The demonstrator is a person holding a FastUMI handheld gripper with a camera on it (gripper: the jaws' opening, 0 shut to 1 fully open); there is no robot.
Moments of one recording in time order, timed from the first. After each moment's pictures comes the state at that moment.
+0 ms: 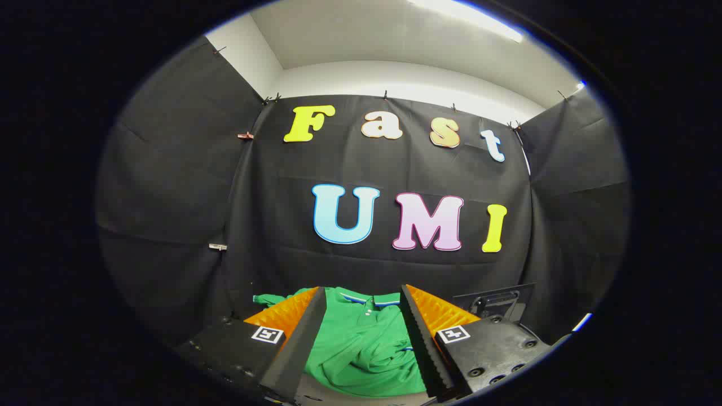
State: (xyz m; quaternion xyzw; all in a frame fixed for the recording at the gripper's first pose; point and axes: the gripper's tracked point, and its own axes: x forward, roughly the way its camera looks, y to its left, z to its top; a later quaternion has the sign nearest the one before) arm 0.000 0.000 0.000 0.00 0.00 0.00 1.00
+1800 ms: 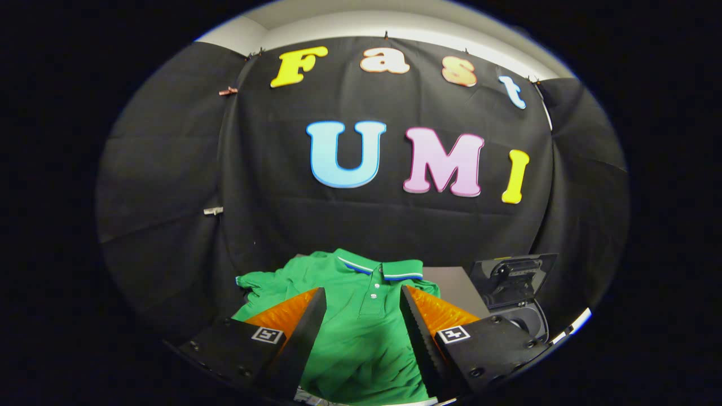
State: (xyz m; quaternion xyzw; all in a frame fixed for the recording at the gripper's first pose) arm 0.096 -0.002 -0.067 0.02 0.23 0.01 0.97
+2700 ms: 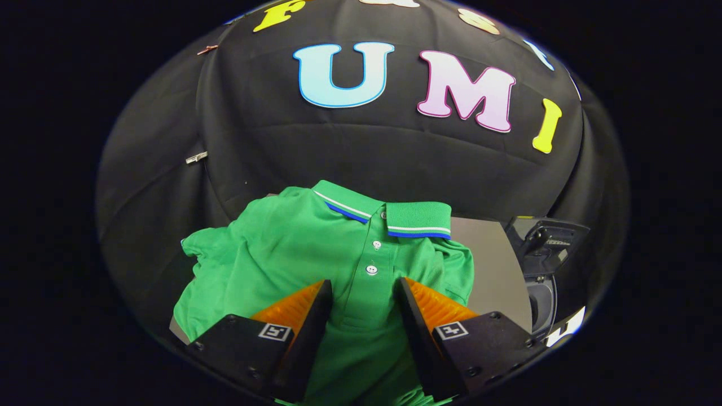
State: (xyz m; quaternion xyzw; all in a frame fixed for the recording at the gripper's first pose) arm 0.145 -0.010 -0.171 0.01 0.39 0.04 0.92
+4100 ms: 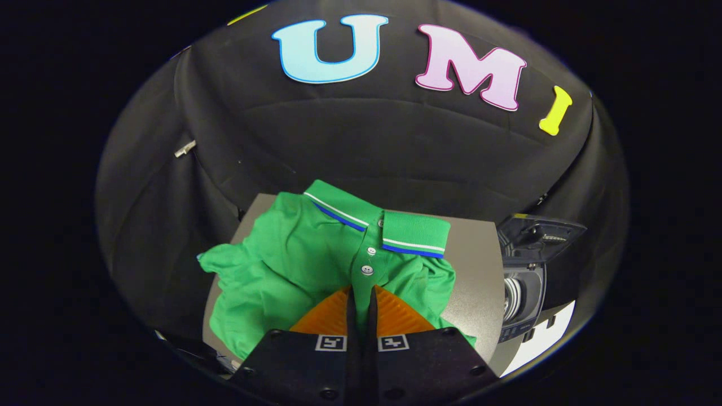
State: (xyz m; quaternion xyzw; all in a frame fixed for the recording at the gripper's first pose) arm 0.168 -0.019 -0.127 0.03 0.50 0.04 0.87
